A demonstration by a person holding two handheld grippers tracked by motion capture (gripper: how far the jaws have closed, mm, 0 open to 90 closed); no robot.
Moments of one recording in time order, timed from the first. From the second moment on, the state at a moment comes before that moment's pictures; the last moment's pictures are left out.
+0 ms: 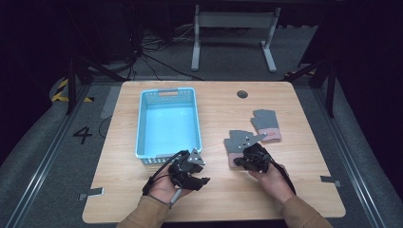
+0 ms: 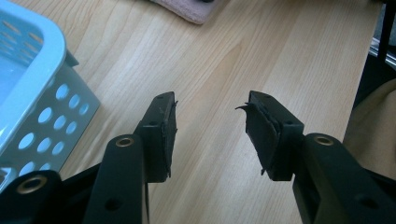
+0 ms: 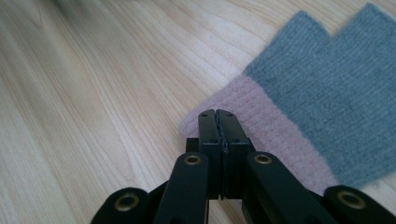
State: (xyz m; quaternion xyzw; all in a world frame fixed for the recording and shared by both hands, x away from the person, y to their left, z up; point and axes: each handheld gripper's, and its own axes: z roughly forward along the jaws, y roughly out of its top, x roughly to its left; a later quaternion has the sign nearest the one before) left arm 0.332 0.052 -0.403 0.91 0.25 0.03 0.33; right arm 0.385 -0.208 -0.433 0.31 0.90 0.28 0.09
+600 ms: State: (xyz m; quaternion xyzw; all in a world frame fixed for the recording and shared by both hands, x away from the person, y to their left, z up) left arm 0.337 0.040 -0.402 0.91 0.23 0.02 0.33; right arm 0.382 -0.244 -0.432 0.35 0.89 0.27 0.09
